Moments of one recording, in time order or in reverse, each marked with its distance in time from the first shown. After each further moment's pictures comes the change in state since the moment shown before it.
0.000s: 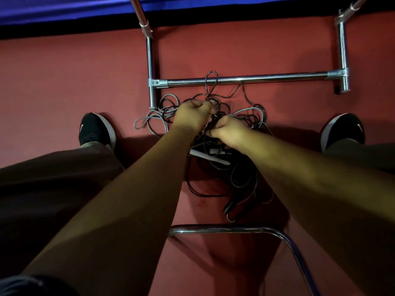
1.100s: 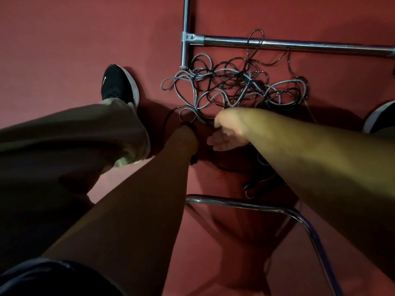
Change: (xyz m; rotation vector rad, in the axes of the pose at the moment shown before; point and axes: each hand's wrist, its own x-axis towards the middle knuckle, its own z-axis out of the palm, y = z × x) left_hand -0.064 -0.145 -0.067 0.678 -0.049 -0.333; right_hand -0.003 -0.017 0.099 0.395 -0.463 0.583
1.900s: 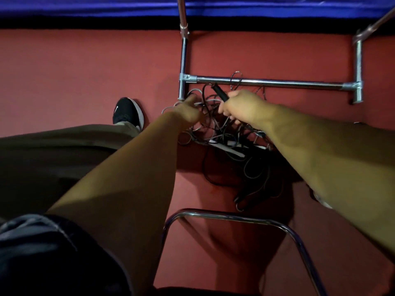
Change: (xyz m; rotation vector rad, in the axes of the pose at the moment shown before) left_hand -0.026 0.086 -0.105 -0.331 0.012 0.277; right_hand -0.123 -0.039 -0.042 -0.471 0.394 -0.708
